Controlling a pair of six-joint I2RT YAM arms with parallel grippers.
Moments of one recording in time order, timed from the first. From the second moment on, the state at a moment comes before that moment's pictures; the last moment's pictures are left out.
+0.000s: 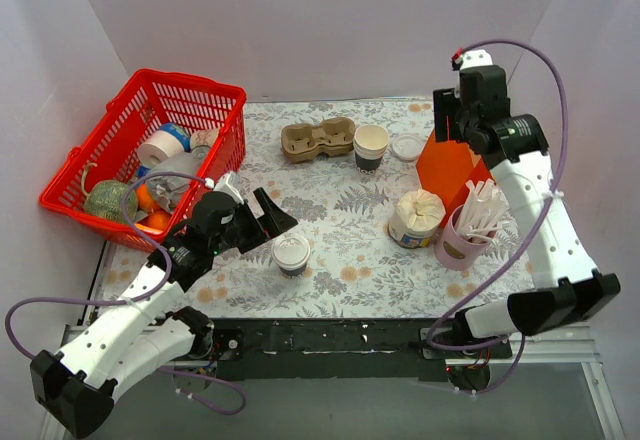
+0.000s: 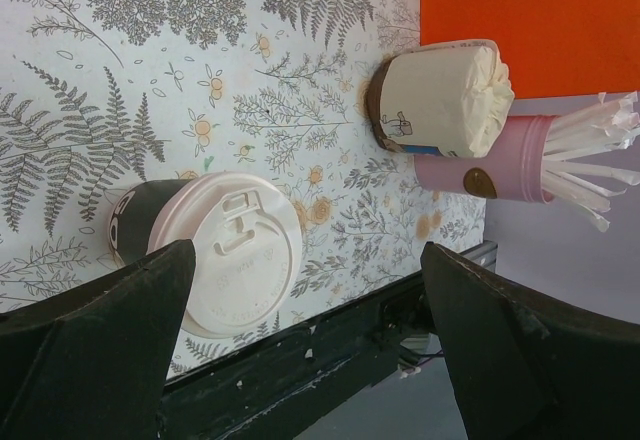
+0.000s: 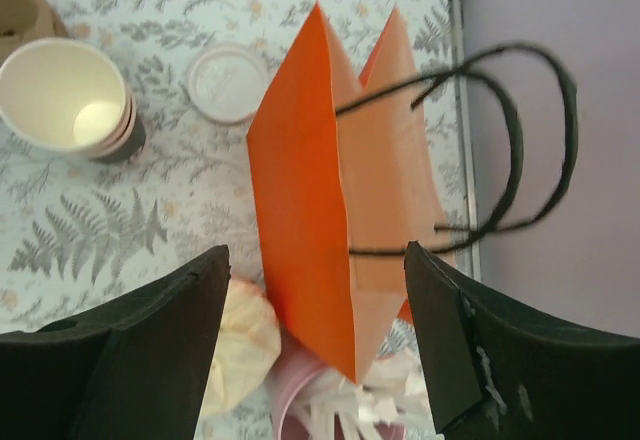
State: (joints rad) left arm -0.58 0.80 0.72 -0.45 0.09 -0.95; right arm 0.30 1.44 1.75 -0.90 0.38 -0.01
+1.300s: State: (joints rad) left arm -0.58 0.78 0.70 -0.46 0.10 -0.96; right arm 0.21 1.36 1.72 -0.81 0.14 -0.07
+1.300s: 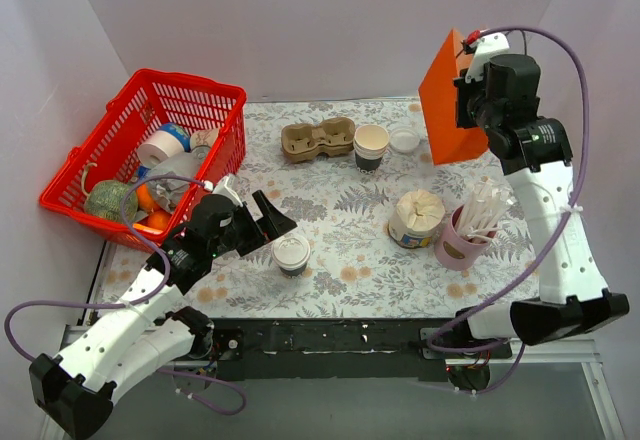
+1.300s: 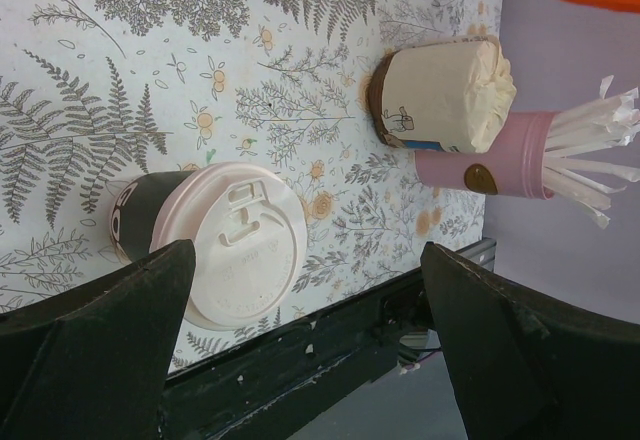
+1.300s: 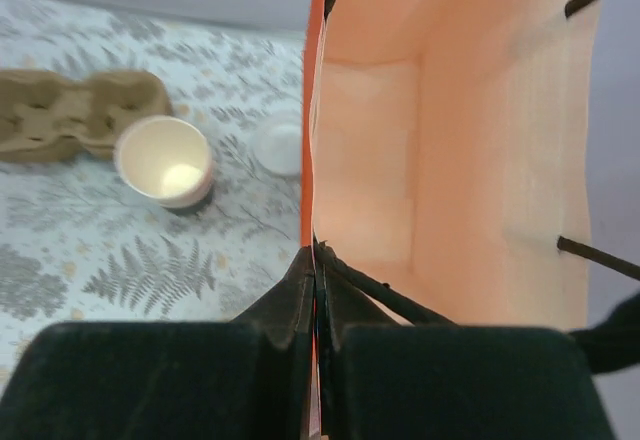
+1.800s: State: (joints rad) left arm -0.58 0.77 0.69 -0.48 0.08 -0.96; right arm 0.74 1.26 1.74 -0.82 0.11 0.01
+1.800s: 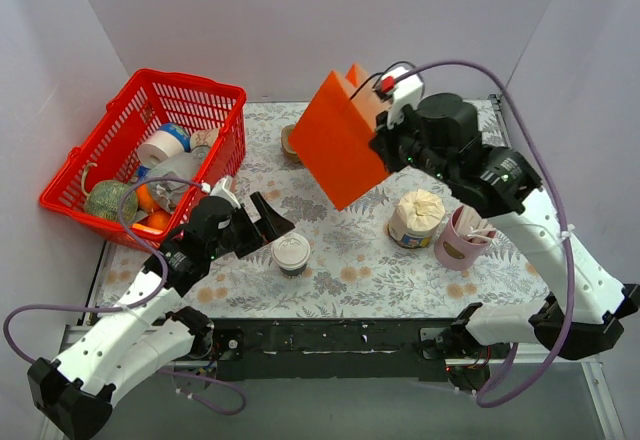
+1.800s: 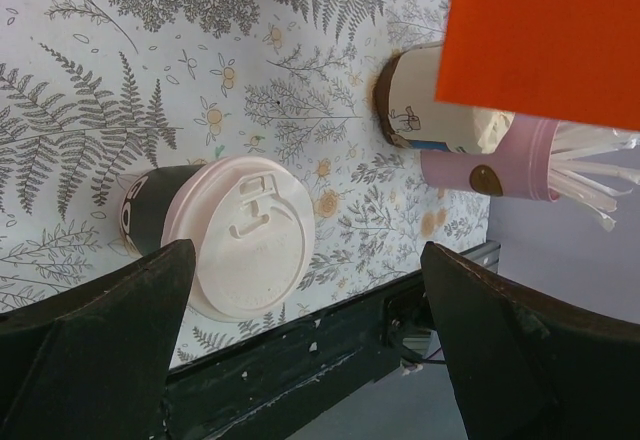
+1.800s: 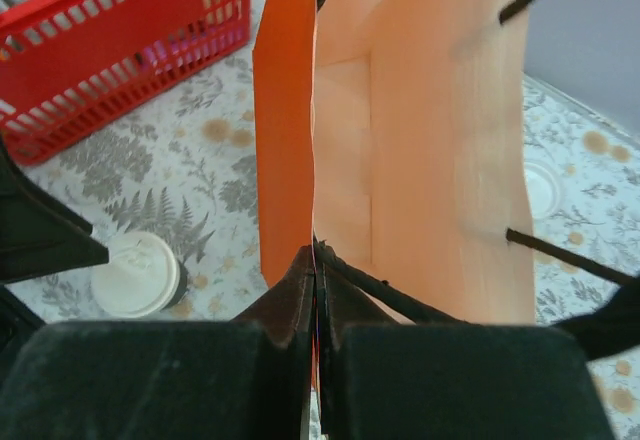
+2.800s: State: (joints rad) left arm -0.58 1.00 0.95 -0.34 0.11 -1.00; right arm 1.08 1.21 1.47 -0.86 0.28 0.24
